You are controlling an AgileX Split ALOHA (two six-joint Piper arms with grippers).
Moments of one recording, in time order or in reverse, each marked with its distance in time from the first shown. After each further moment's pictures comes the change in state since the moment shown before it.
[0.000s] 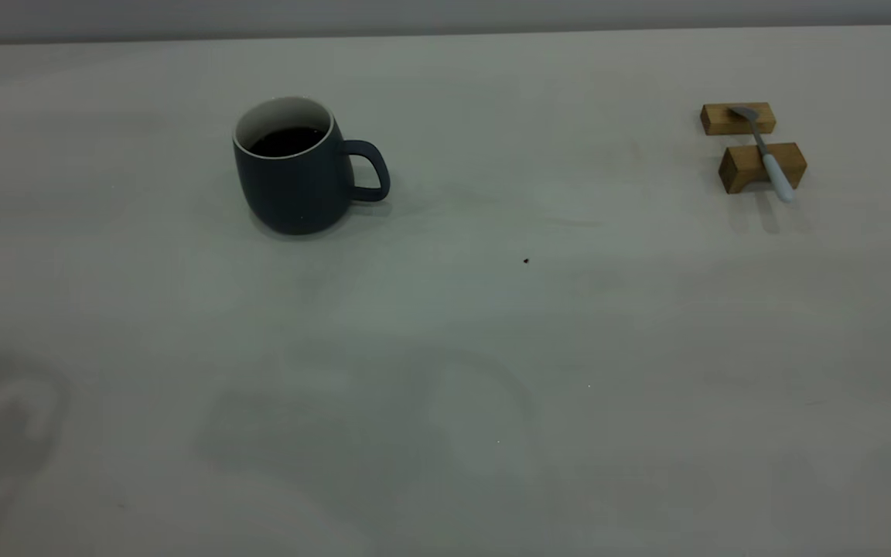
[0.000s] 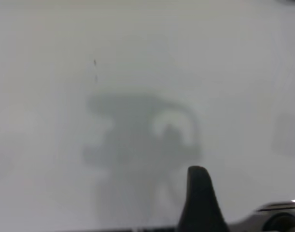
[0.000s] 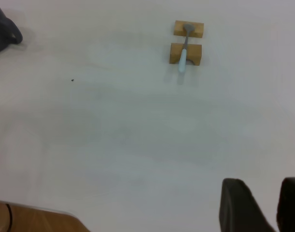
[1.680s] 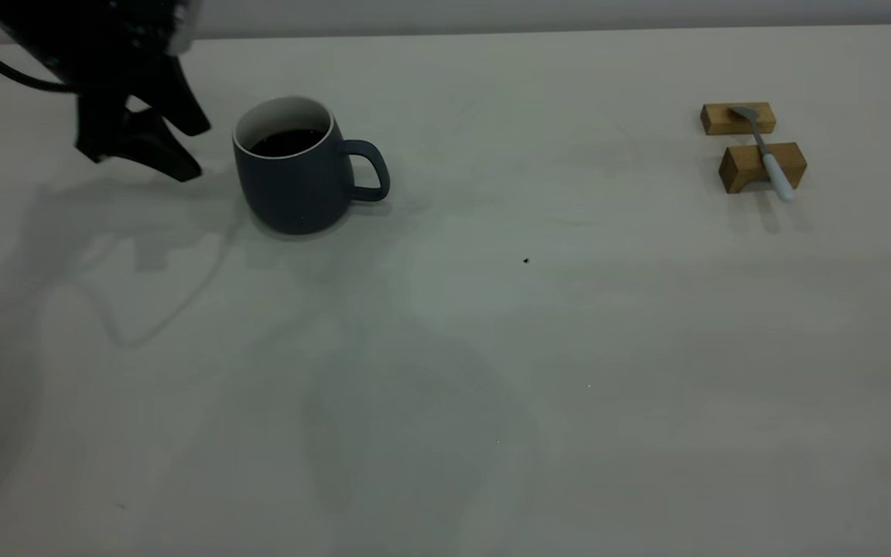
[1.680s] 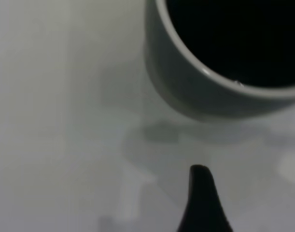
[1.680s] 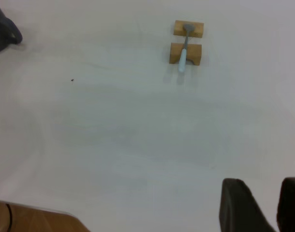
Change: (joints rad) left arm -0.043 1.234 -0.825 -0.551 -0.075 1.848; right arm 0.000 0.000 0.000 0.000 0.000 0.000
